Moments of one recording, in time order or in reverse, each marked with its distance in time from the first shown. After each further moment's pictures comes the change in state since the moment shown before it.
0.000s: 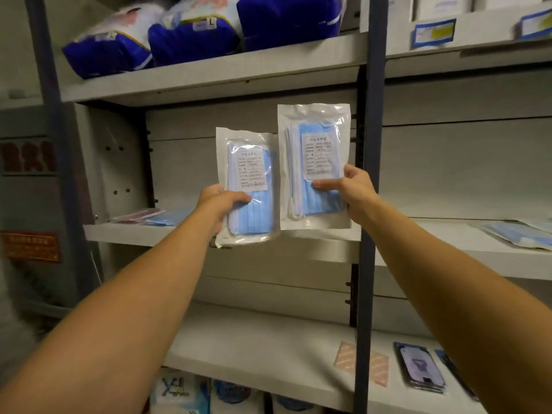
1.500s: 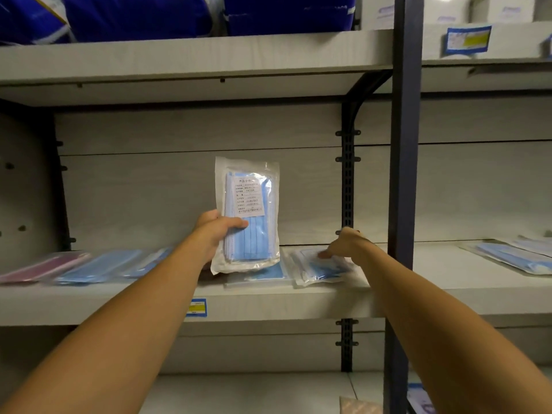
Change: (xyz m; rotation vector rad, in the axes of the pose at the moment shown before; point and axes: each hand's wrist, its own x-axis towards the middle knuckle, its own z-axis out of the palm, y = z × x) left_hand 0.188 -0.052 0.036 -0.045 -0.304 -0.071; right_hand 0.144 0.105 0.002 -1.089 0.122 0.578
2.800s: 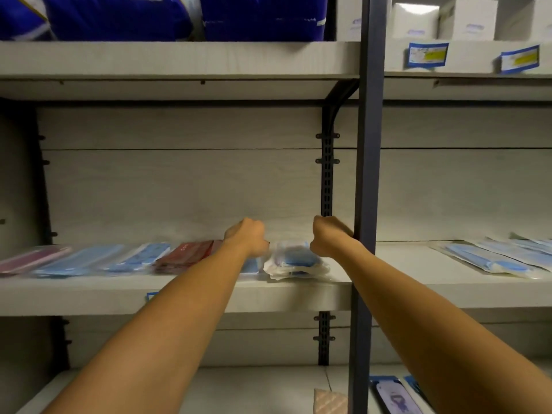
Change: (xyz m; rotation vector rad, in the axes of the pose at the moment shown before) left_hand -0.011 -0.011 0.101 1.344 -0.103 0.308; right_hand -0.059 0.004 -0.028 -0.419 0.228 -0.304
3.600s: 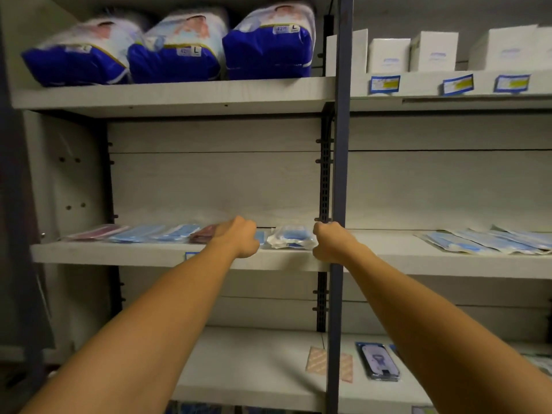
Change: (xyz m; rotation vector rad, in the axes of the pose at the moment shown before) left_hand -0.177 0.020 -0.061 0.215 -0.002 -0.017; right_hand -0.156 0.030 -0.027 0.061 0.034 -0.203
